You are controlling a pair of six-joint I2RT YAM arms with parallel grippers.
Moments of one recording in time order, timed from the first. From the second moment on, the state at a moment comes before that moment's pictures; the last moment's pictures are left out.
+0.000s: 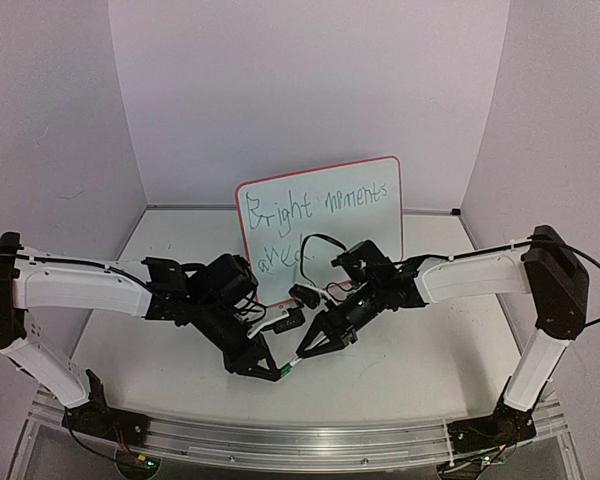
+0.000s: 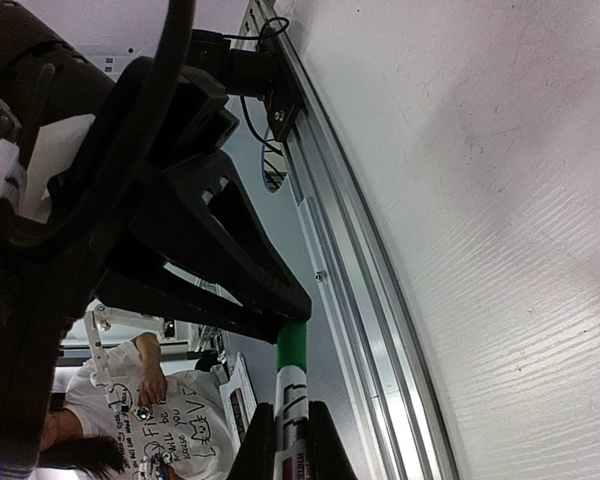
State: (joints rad) left arm -1.09 1.49 0.99 -0.48 0.55 -0.10; right arm 0.87 1.78 1.07 -0.18 -1.09 0.52
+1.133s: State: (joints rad) left arm -1.05 1.43 0.95 -0.32 0.46 -0.14; right arm 0.77 1.67 0.98 -0.11 -0.96 0.56
